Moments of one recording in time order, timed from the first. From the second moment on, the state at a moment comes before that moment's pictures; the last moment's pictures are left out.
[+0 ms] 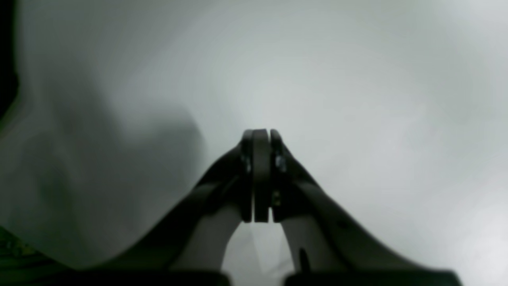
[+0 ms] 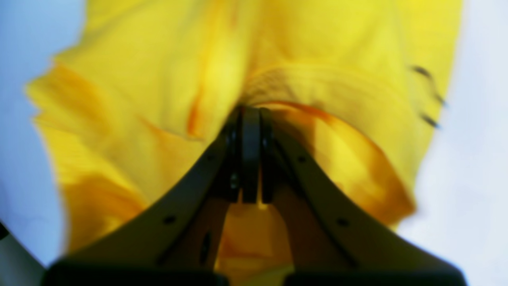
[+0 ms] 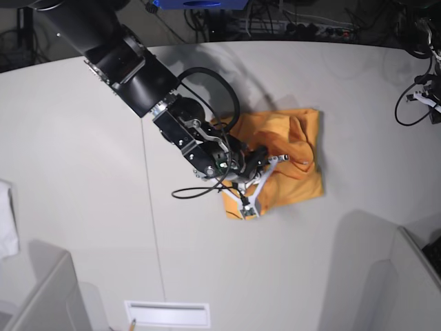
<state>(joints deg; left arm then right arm) 23.1 -24.8 -44.9 90.3 -18.5 -22.2 34.8 24.2 -3.2 -44.9 69.0 34.0 -17.8 -47.1</state>
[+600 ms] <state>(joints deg) 22.5 -24.8 -44.6 90.2 -18.5 -22.2 34.9 30.9 -7.3 -63.3 68.9 41.0 -17.8 -34.8</state>
